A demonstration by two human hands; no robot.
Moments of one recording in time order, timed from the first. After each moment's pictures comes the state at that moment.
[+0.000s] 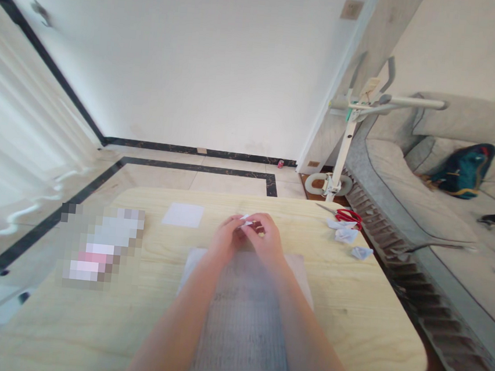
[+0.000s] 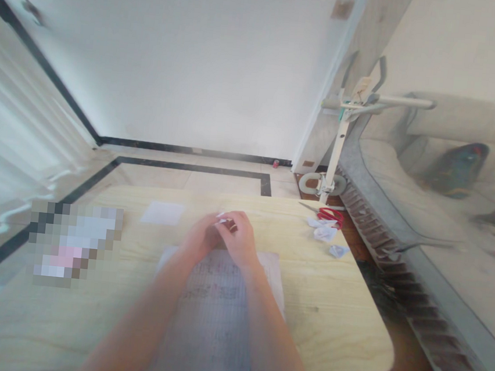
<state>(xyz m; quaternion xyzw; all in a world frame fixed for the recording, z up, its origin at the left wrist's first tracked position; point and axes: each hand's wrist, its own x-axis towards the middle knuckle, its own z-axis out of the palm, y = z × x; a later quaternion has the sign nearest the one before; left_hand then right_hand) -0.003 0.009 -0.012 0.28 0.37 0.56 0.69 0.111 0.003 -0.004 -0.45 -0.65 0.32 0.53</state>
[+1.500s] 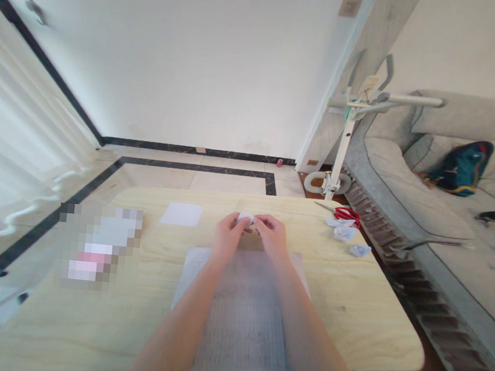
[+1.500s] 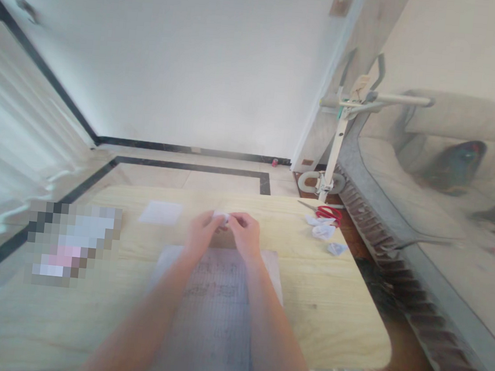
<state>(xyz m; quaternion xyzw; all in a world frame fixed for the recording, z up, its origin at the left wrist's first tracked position) 0.001 0.002 0.004 0.50 0.51 0.53 0.45 0.120 0.015 -0.012 -0.52 -0.50 0.42 0.56</state>
